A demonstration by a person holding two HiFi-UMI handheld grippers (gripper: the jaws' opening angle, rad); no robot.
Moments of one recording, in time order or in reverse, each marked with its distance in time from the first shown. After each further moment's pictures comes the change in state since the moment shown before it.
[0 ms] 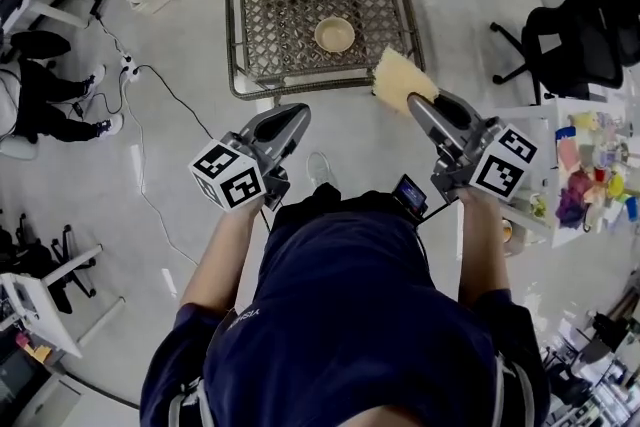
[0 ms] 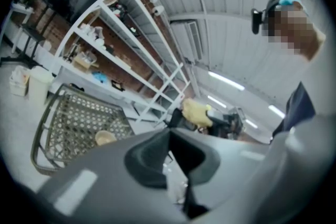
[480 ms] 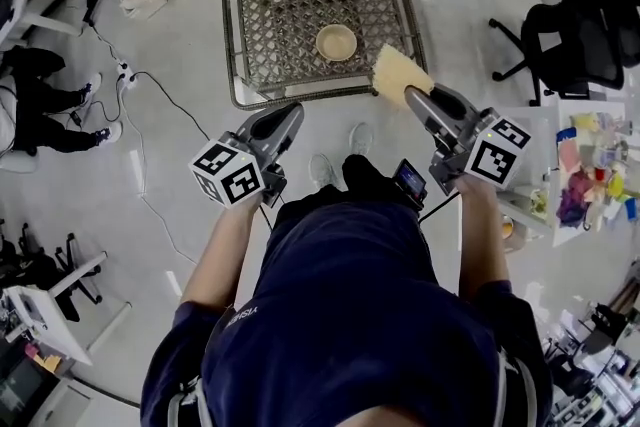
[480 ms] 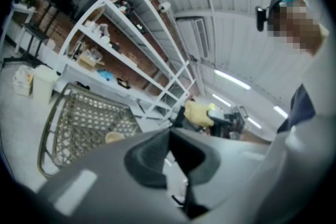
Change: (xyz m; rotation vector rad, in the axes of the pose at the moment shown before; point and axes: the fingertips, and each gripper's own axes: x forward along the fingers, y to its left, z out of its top) left arm 0.016 0.048 0.009 -0.023 0.033 0.045; right arm 0.029 -0.047 0.007 0.039 0.034 -0.066
